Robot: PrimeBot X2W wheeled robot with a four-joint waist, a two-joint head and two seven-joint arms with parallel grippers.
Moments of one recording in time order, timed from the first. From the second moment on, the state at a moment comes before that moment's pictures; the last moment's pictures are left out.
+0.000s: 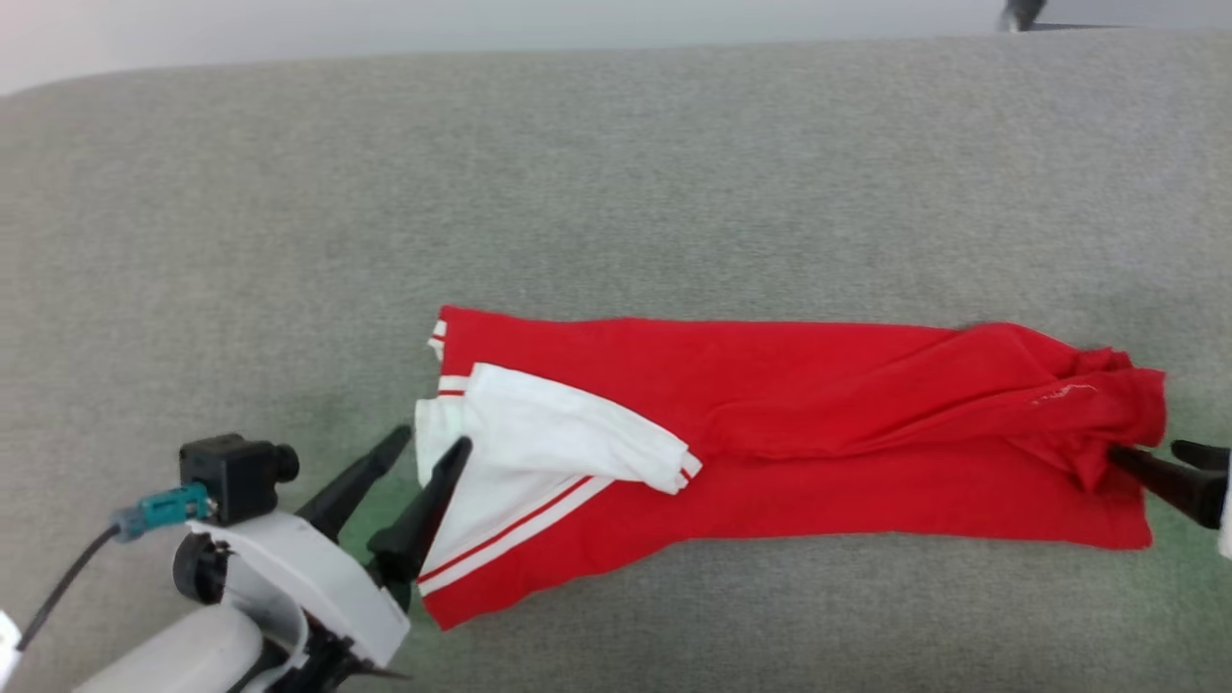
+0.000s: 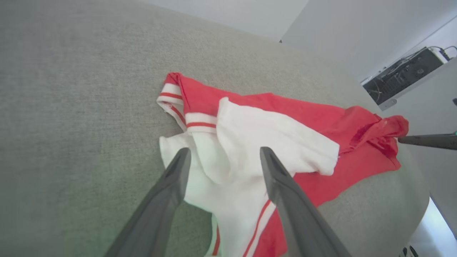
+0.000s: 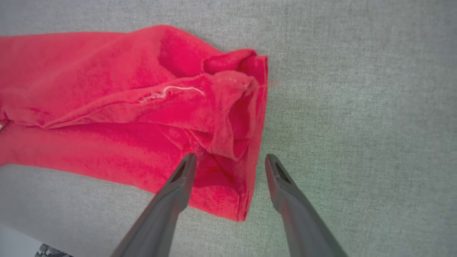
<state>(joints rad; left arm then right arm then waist) -0.49 0.84 -0.95 -0.04 -1.31 0.11 -0.26 -0.31 -0.56 0.01 0.03 0.80 0.13 0.96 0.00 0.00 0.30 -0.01</state>
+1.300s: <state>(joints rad) -0.10 0.19 -0.18 0.08 -0.29 0.02 -0.26 -0.37 -0.46 -0.18 0.20 0.61 0.13 1.18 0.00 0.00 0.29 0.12</state>
